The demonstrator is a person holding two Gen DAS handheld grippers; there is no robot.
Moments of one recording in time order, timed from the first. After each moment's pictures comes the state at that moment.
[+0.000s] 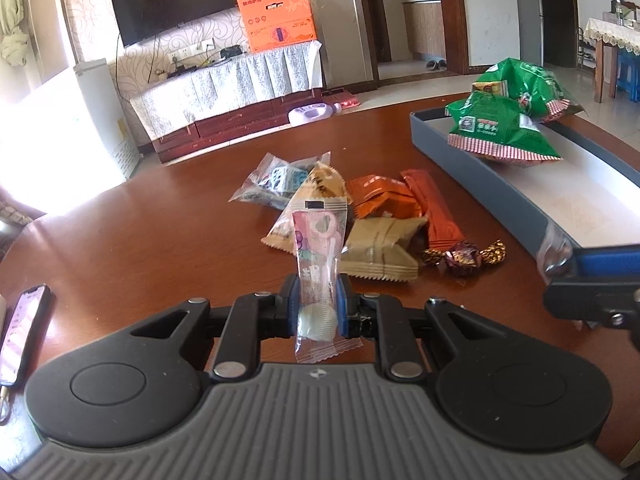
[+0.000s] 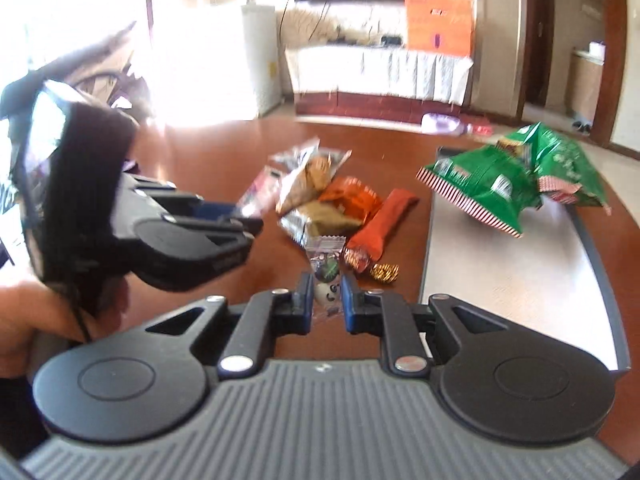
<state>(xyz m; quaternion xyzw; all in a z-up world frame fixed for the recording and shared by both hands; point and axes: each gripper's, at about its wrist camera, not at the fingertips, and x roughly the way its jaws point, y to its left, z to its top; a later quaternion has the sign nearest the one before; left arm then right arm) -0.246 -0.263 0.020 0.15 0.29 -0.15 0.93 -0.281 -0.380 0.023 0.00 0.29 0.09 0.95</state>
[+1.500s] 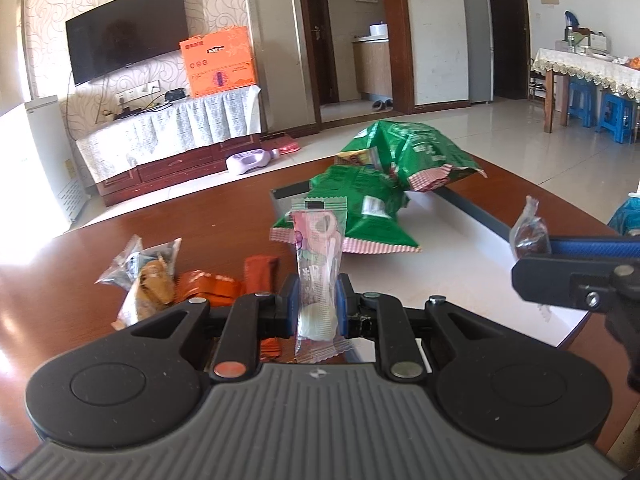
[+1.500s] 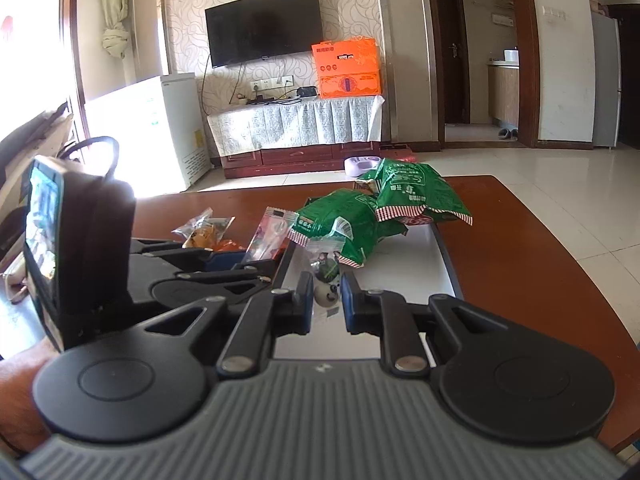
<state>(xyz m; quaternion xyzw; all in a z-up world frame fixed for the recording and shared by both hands) -0.261 -0.380 0.039 0.13 0.24 -0.24 0.93 -0.325 -0.474 0.049 0.06 0.22 -0.02 0.97</state>
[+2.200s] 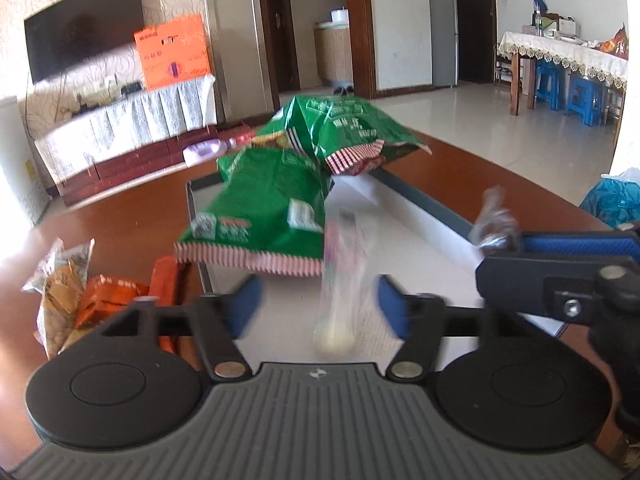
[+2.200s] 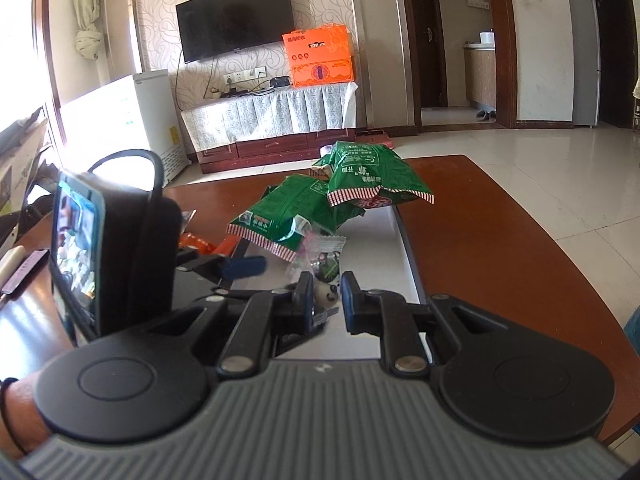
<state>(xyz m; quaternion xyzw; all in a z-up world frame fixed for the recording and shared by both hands) -0.251 -0.438 0.010 0.14 0.25 -0.28 0.91 -0.316 -0.502 0.036 0.08 0.24 -0.05 0.97</state>
